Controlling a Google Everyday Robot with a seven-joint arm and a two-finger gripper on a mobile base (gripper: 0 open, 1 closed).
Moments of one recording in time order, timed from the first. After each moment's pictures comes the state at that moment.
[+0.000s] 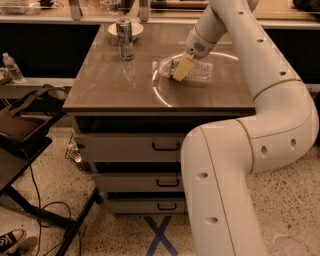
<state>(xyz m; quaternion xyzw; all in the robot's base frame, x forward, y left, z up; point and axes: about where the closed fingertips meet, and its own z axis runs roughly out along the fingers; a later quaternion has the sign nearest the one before) 0.777 -0.087 0.838 -0.57 0.78 0.12 0.21</state>
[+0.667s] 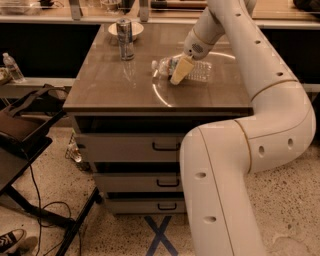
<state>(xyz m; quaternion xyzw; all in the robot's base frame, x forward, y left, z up) 0.780 -0.085 0.837 -0.57 0.78 0.12 0.22</state>
